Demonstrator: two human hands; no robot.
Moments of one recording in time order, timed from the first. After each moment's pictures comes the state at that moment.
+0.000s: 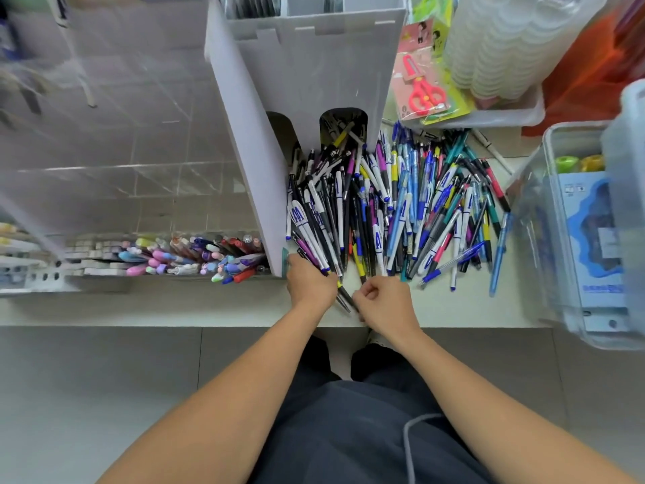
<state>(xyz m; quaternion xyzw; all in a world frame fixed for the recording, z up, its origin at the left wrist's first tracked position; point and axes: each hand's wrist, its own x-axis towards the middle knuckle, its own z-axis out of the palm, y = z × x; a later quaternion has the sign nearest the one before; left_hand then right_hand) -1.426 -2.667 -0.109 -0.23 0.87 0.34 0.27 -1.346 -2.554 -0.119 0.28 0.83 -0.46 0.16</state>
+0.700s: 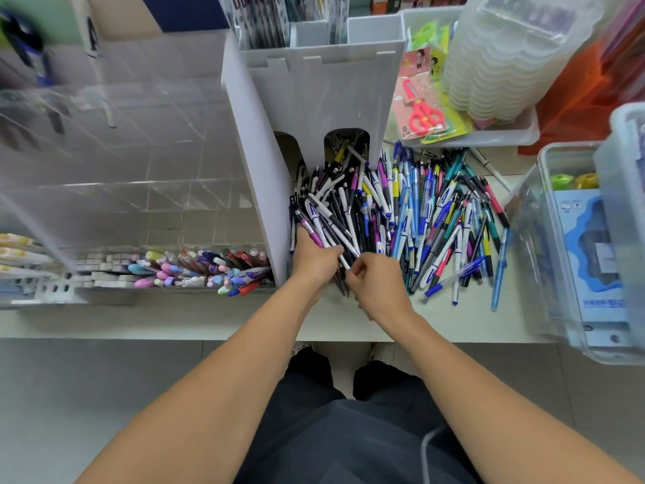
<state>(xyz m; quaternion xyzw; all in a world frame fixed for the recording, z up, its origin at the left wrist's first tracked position) -1.475 -2.659 -0.096 -0.21 0.79 0.51 0.28 -1.399 -2.554 -0.085 0.22 0.87 -0.42 0.12</state>
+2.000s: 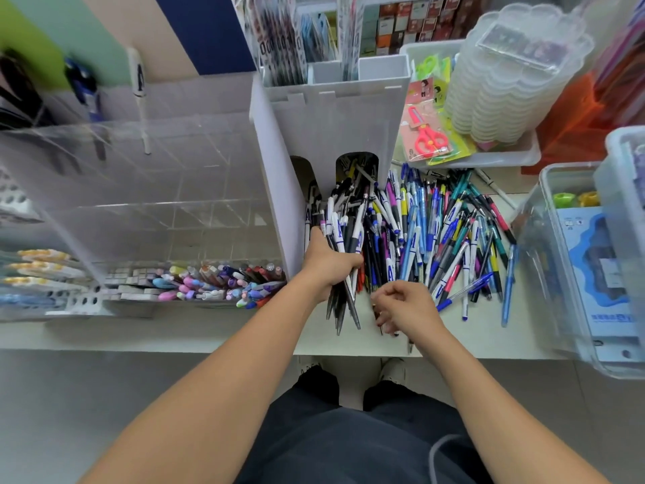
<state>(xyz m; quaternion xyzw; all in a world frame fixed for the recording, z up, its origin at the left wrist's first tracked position) -1.489 -2.658 -0.051 -0.16 0.80 0.48 0.32 -1.371 -2.533 -0.073 0.33 0.69 -0.62 0.16</state>
